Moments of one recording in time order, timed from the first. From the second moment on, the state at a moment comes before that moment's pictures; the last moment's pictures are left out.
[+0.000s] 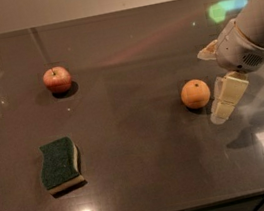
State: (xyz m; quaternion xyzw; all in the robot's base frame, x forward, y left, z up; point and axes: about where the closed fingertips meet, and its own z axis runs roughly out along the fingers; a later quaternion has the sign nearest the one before) arm 0.482 -0.177 0.887 -0.63 0.75 0.07 0.20
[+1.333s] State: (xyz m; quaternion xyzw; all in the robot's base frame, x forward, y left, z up) arm 0.506 -0.169 0.852 -0.63 0.75 0.09 0.20
